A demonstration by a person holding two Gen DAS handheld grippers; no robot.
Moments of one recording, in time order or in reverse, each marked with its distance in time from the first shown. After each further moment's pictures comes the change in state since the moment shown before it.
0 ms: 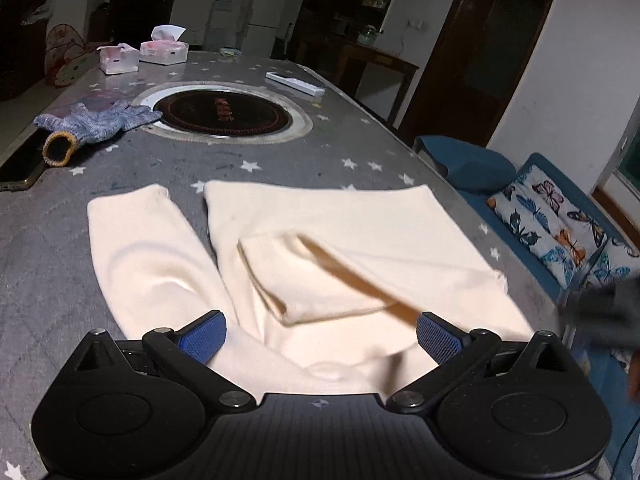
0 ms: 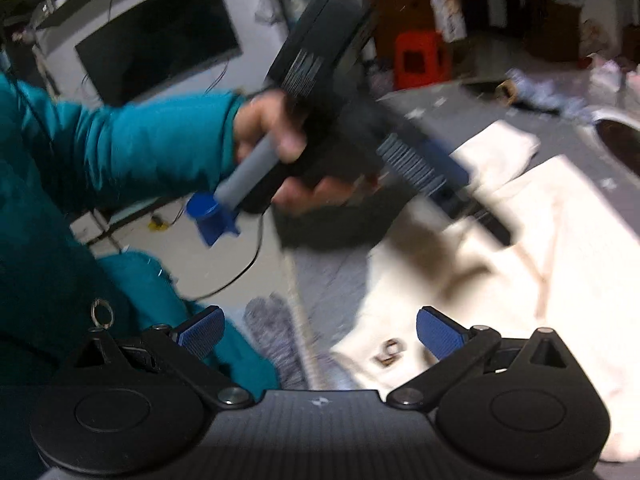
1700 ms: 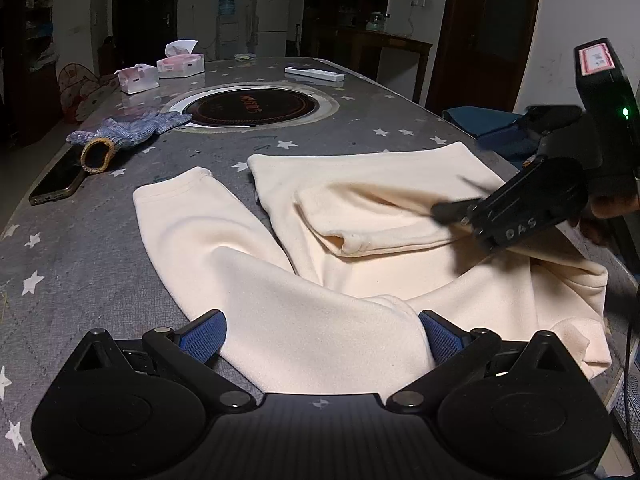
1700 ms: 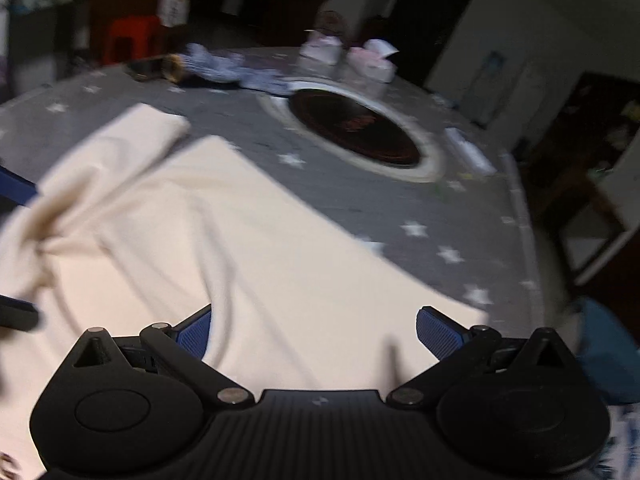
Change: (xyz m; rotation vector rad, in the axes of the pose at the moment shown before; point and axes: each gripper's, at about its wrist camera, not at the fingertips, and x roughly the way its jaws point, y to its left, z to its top) left arm -0.006 0.001 -0.029 0.132 0.005 0.150; right arm 0.044 -0.113 0.016 0.175 0.063 -0.966
